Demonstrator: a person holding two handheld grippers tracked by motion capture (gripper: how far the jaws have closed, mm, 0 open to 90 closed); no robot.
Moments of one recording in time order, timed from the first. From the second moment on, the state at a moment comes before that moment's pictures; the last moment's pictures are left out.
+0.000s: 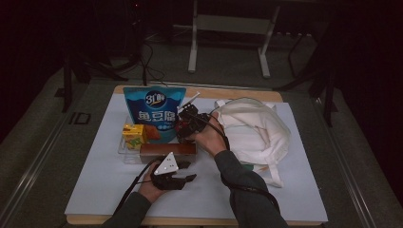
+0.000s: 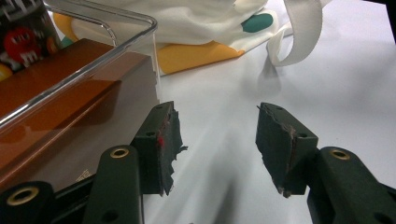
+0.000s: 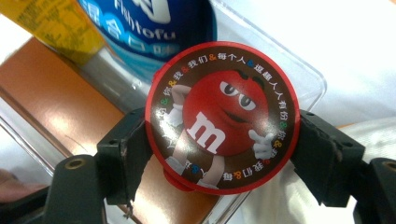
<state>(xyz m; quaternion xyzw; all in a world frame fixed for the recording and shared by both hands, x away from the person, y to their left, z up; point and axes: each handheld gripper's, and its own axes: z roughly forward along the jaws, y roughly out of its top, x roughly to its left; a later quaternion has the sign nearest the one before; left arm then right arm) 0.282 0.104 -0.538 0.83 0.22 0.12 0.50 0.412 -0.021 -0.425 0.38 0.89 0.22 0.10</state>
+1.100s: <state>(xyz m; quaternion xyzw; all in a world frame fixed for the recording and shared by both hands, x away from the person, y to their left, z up) 0.281 0.103 -0.538 0.83 0.22 0.12 0.50 0.411 -0.033 -0.413 0.38 0.89 0.24 0.10</state>
